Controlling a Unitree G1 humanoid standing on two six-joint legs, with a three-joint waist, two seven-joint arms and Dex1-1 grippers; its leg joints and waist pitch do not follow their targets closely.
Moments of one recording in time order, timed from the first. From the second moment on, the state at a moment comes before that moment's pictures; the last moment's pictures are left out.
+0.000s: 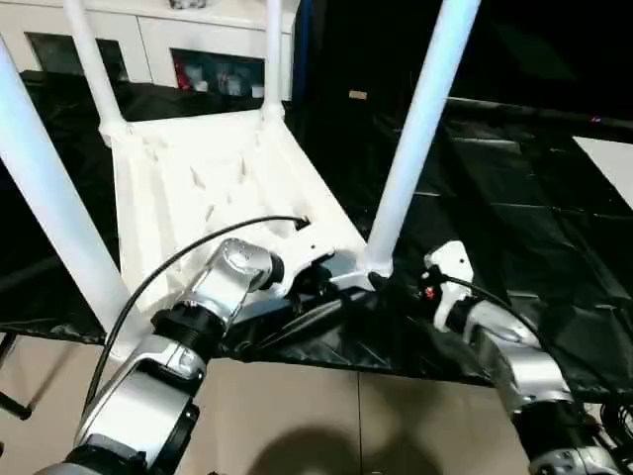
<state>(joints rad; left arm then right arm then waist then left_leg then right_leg) -0.75 0.20 -0.31 0.77 0.18 0.23 -0.93 -0.31 -0.25 0.03 0.47 0.16 0.05 0.75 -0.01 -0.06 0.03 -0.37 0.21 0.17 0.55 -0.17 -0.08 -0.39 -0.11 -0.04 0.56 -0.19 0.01</state>
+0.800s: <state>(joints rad) -0.66 0.32 -0.33 0.65 0.11 0.06 -1.22 -0.35 -0.38 0.12 0.46 0.12 -0.01 0.96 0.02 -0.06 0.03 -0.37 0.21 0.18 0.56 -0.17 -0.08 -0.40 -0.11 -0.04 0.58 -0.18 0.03</state>
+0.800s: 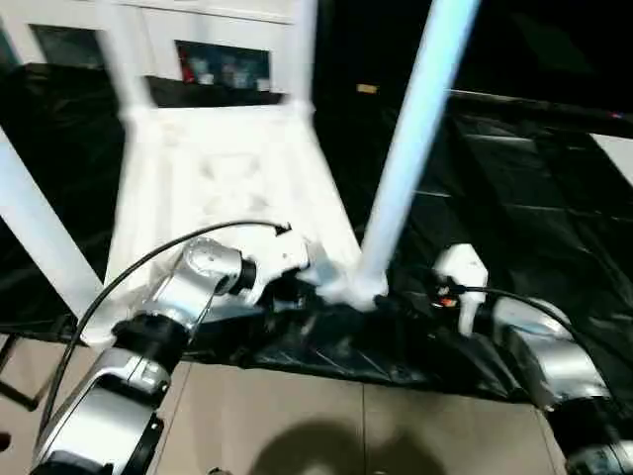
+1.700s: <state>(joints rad) -0.66 0.35 -0.33 0.67 0.10 0.04 -1.29 -0.44 -0.36 0.16 0.54 0.15 -0.05 1.10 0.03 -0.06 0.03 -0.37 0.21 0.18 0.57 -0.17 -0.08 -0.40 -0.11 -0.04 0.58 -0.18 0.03</state>
